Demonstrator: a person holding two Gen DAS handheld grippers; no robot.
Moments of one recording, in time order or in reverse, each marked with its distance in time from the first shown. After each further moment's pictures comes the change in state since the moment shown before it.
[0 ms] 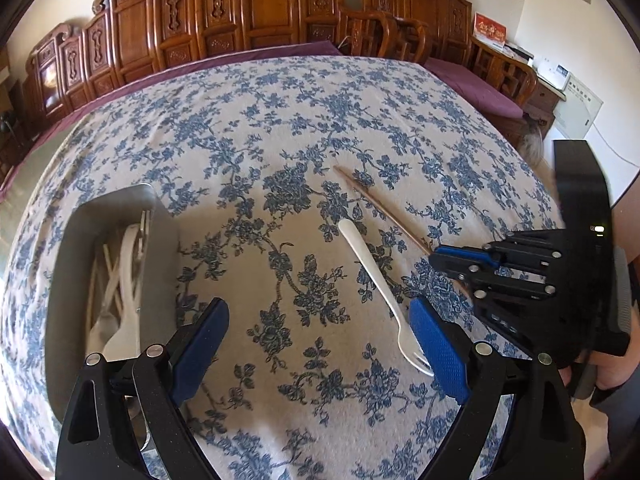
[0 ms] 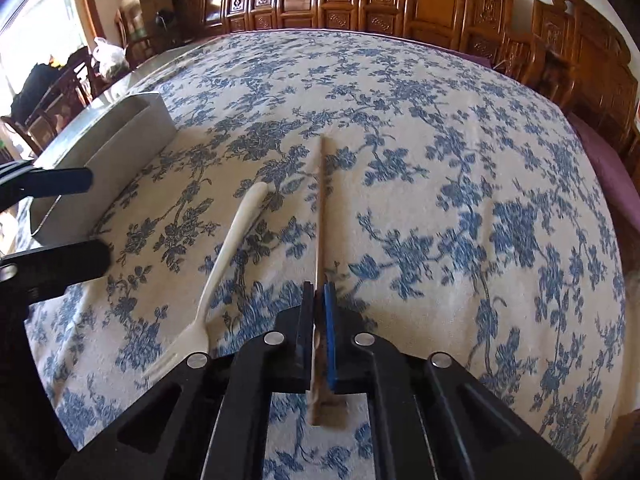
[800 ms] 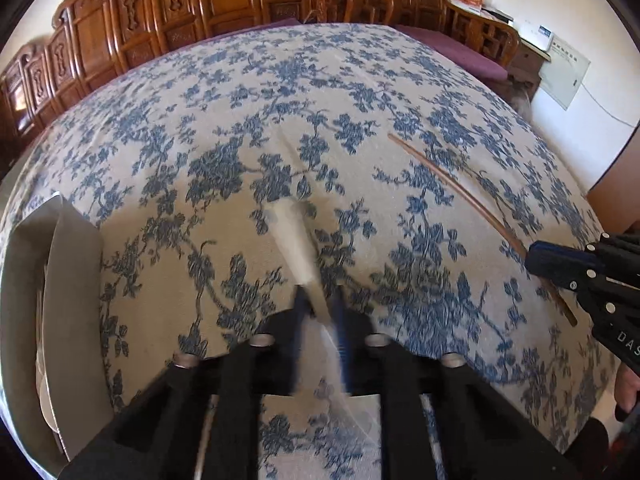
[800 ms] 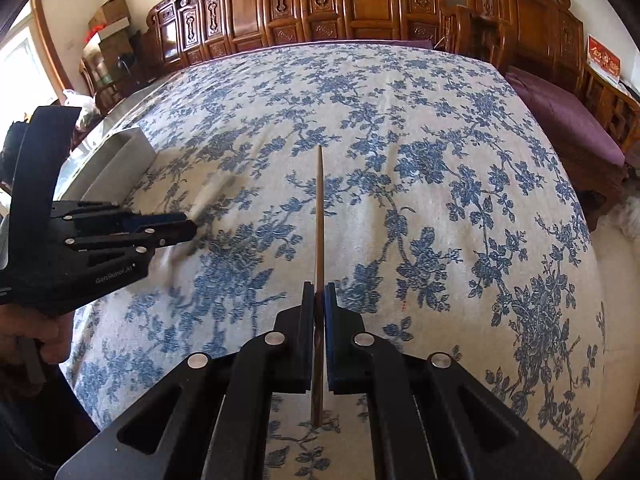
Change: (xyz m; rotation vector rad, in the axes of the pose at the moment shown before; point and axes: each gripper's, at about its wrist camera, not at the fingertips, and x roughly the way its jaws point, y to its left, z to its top) left arm 0.057 -0.034 -0.003 0.100 0.073 -0.034; right arm -0.058 -0.032 -0.053 0.188 -0.055 -0.034
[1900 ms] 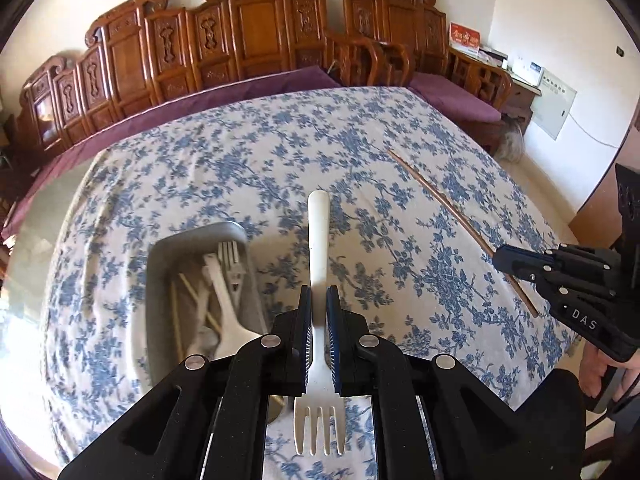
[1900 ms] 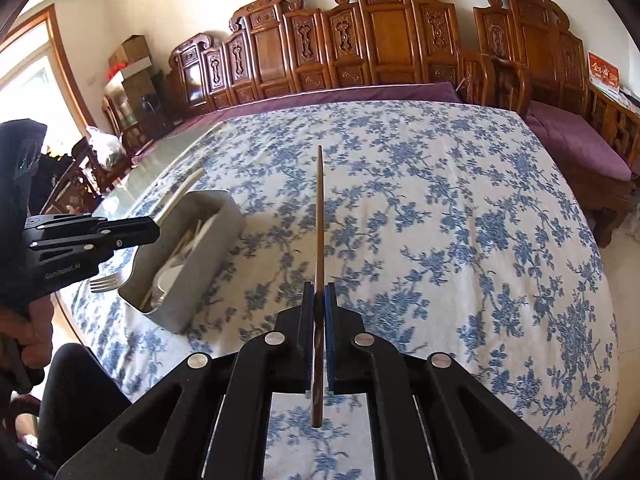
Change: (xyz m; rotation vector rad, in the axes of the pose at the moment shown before) left arm -0.151 0.091 -0.013 -0.004 -0.138 0.019; right arm -0.055 0.103 0.034 0.037 -0.149 0.080
